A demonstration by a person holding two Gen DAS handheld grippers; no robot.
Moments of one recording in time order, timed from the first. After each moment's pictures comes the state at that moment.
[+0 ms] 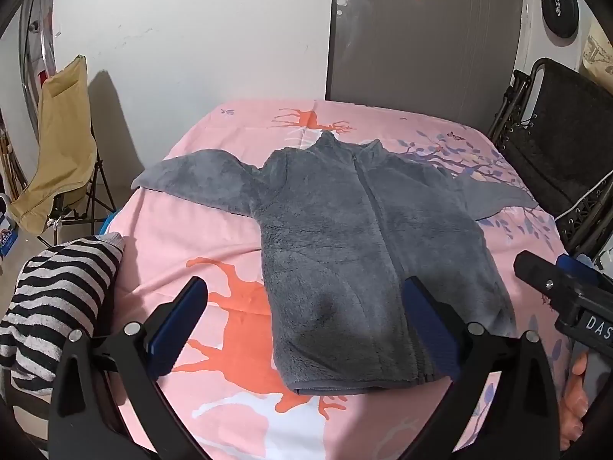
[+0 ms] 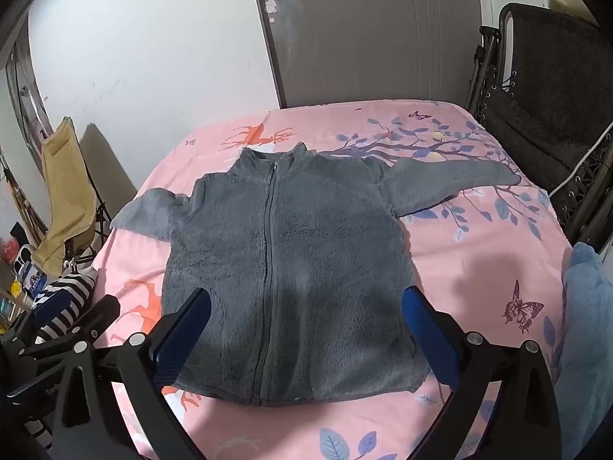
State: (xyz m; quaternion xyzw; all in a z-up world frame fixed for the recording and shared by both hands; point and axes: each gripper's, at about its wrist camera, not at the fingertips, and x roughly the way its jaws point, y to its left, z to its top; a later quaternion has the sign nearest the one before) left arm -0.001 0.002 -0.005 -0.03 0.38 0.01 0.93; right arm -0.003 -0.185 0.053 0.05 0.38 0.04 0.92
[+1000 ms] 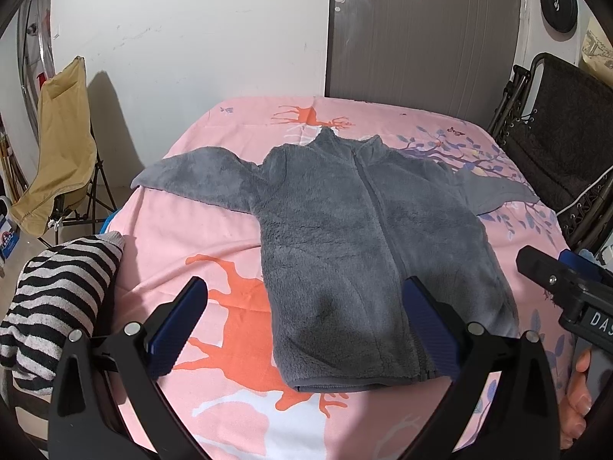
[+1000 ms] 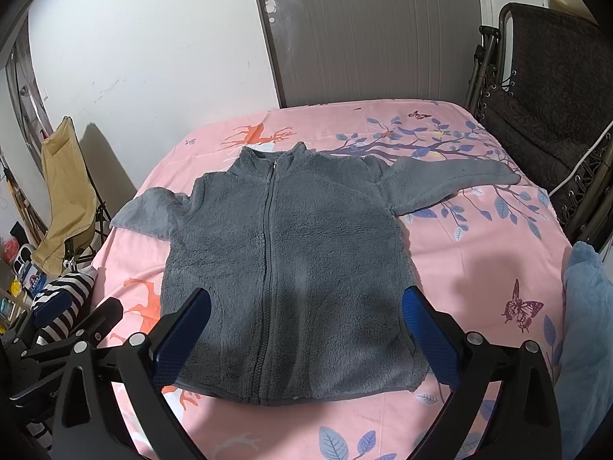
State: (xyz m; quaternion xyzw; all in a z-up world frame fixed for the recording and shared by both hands) left arm 0.000 0.002 -0.011 -0.06 0.39 -0.01 0.92; right arm 0.012 -0.195 0.026 0.05 0.38 0.03 0.92
